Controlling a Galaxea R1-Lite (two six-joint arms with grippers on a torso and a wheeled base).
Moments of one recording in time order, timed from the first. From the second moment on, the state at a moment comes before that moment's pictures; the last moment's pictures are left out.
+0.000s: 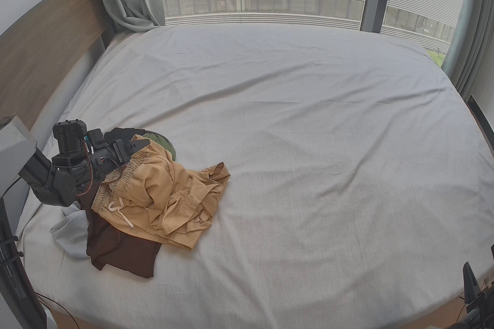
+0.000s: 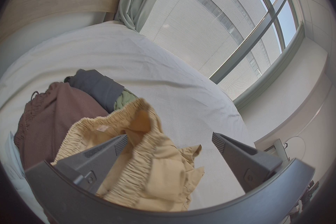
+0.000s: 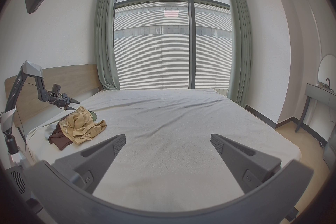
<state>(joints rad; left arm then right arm) 0.06 2.12 -0.92 -0.86 -0.45 -0.42 -0.01 0.02 -0.02 0.00 -0.01 0.00</state>
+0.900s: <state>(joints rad) 0.02 2.23 -1.02 -0.85 -0.45 -0.40 -0.01 0.02 -0.02 0.00 -0.01 0.00</state>
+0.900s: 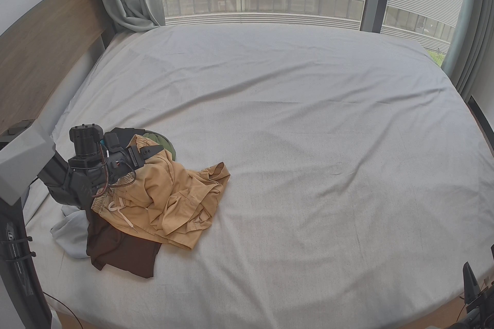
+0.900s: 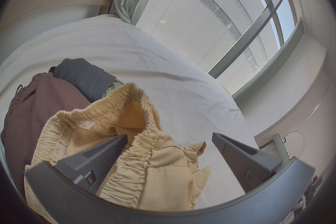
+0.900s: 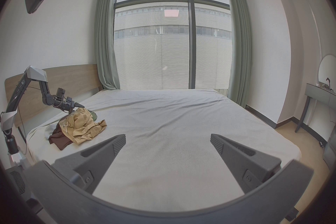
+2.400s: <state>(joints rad) 0.00 1.83 -0.74 -0.95 -0.56 -0.88 -0.01 0.02 -0.02 0.00 -0.01 0.00</state>
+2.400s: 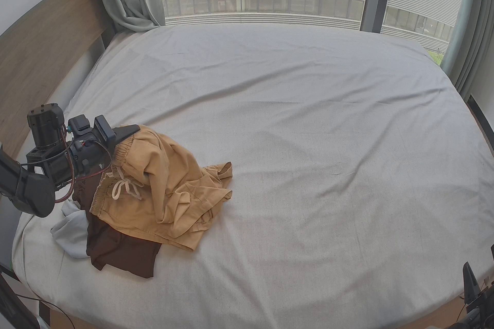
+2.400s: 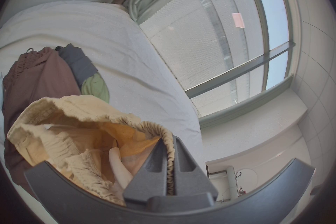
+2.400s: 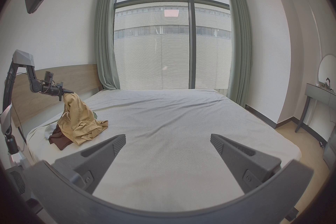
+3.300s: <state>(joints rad) -0.07 1.77 -0.58 -1.33 -0.70 -0.84 -0.01 0.02 -0.02 0.00 -0.01 0.00</state>
